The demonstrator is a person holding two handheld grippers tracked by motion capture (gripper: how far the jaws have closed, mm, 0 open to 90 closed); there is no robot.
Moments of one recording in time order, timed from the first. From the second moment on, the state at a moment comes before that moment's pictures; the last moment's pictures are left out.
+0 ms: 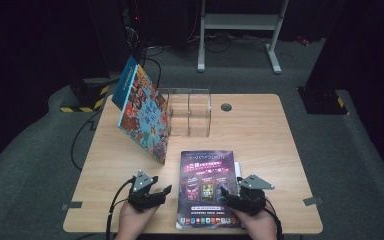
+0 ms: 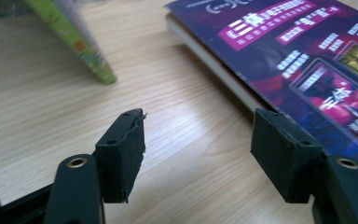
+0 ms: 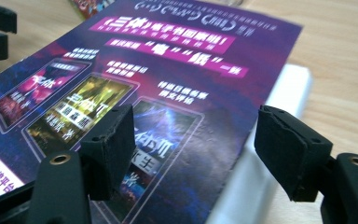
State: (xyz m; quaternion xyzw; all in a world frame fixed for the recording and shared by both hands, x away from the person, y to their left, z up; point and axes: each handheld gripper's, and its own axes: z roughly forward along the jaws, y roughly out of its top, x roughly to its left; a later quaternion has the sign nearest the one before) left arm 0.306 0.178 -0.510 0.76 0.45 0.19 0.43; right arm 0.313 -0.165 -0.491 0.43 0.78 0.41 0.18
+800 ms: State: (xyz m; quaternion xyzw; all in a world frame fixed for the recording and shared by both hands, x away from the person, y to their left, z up) left arm 0.292 0.147 -0.507 0.79 0.41 0.17 0.43; right arm 0.311 -0.157 -0.491 0.43 0.79 0.40 0.18
